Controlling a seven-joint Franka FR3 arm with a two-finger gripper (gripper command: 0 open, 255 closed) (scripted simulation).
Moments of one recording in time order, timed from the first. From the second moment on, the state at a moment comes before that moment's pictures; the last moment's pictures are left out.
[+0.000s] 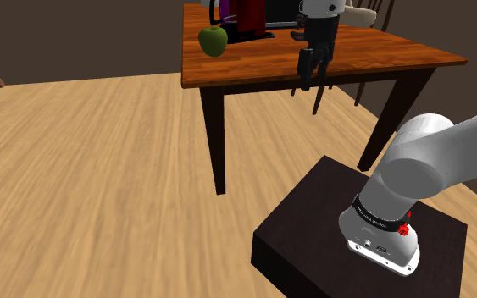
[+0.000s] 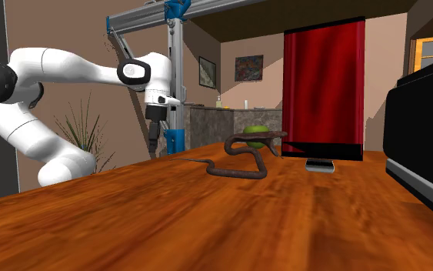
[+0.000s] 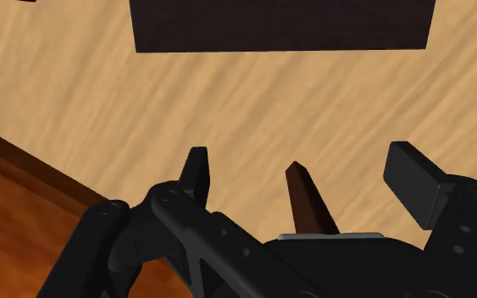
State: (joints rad) arm 0.01 -0.78 -0.05 -2.43 -0.05 1.55 -0.05
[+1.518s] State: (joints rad) arm 0.27 -0.42 -0.71 -1.97 -0.30 1.63 -1.39
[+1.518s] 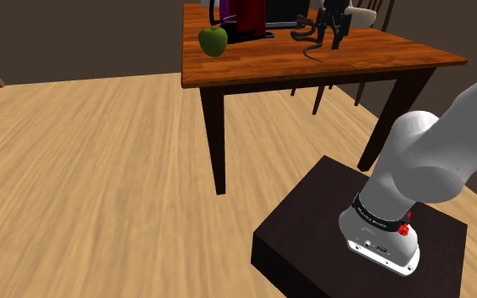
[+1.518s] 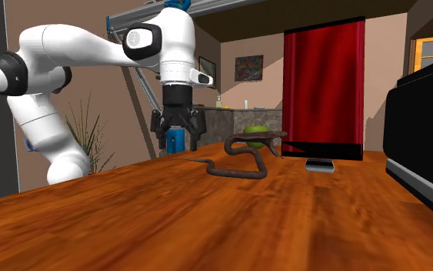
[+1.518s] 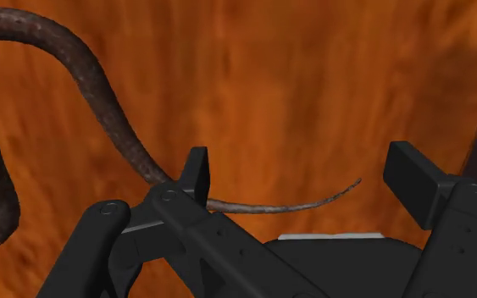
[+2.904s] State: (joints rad) arm 0.38 -0.06 -0.97 -1.76 -0.05 1.75 -1.95
